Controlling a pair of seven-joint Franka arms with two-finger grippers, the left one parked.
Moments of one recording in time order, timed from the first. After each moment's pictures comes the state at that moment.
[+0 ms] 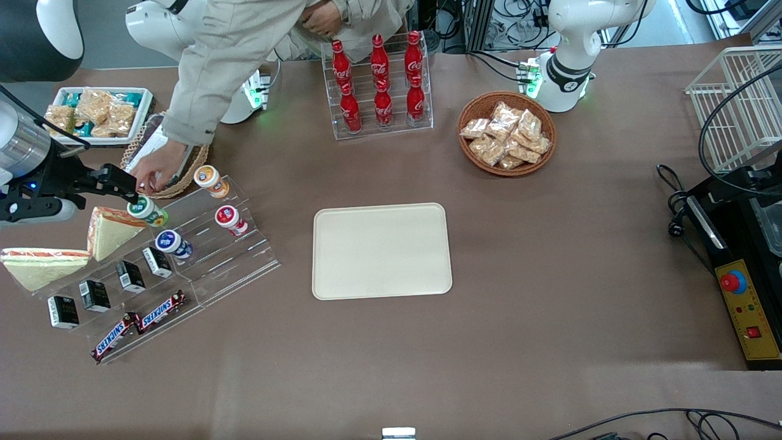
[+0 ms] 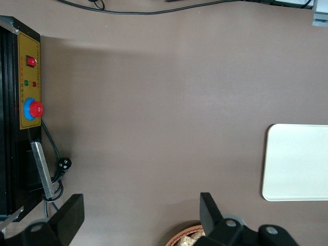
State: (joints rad) arm 0.09 0.01 -0.04 -1.59 -0.01 1.57 0.00
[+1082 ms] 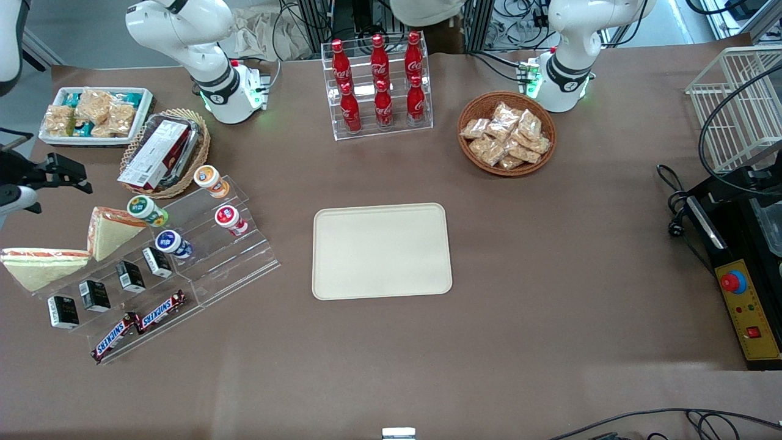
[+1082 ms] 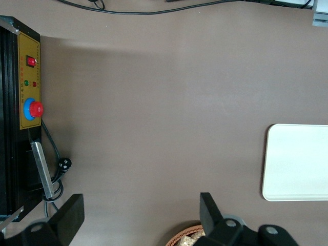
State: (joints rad) arm 0.08 -0.03 -0.22 -1.71 -0.01 1.60 -0.51
